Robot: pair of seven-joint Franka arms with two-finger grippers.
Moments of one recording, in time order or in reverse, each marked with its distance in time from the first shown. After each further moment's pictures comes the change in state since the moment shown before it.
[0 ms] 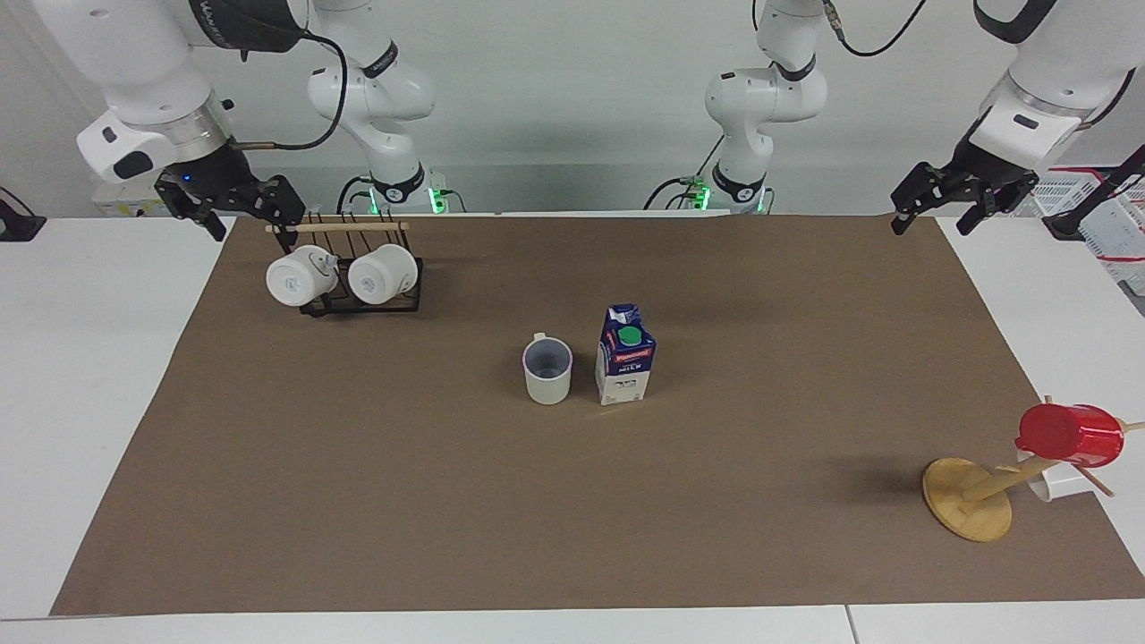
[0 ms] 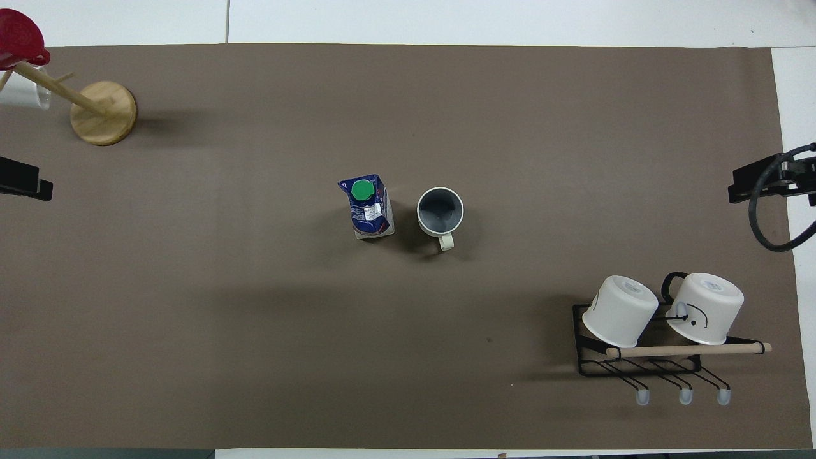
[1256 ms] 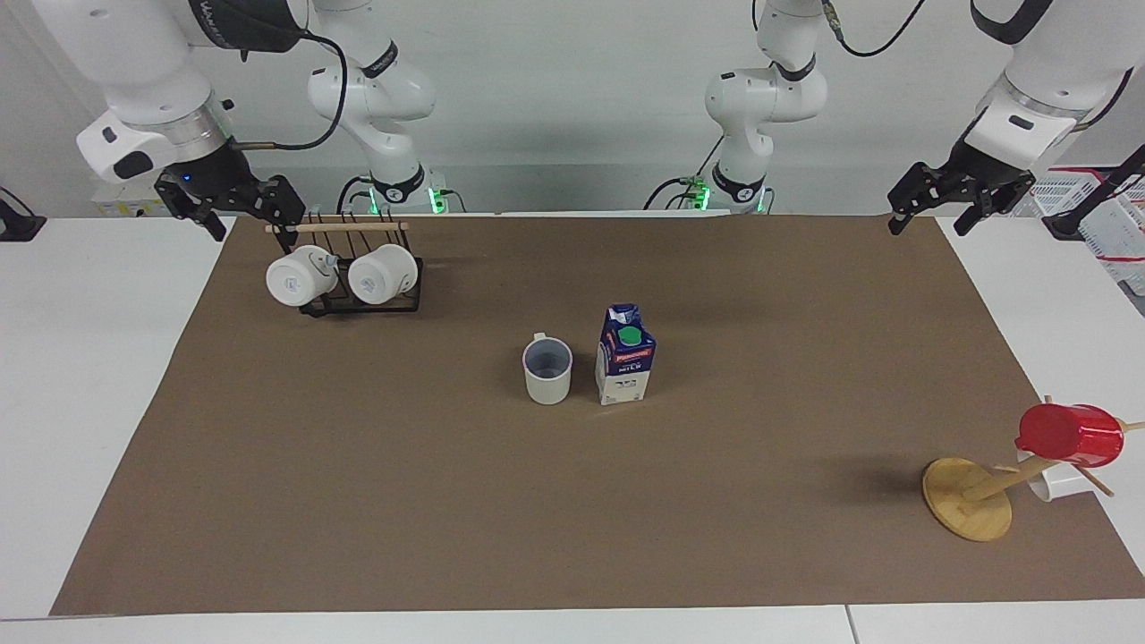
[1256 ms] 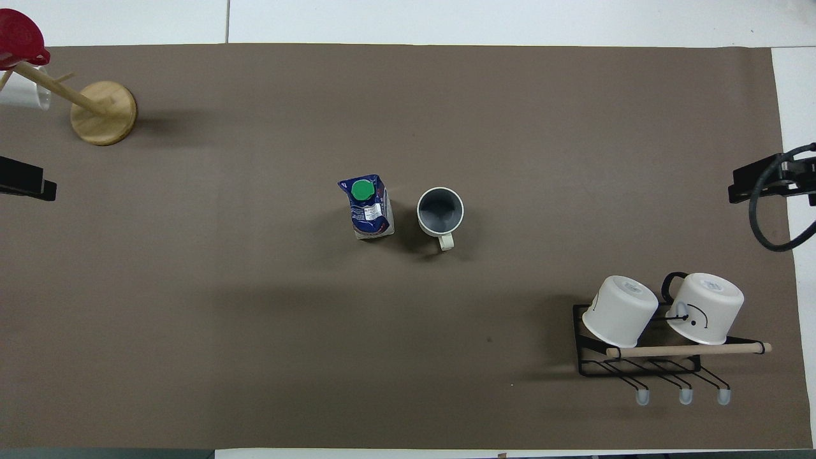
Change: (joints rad) left arm -0.001 0.000 -0.006 -0.002 0.000 -0.001 0.003; right arm 0.000 0.000 0.000 0.000 0.000 0.000 0.000
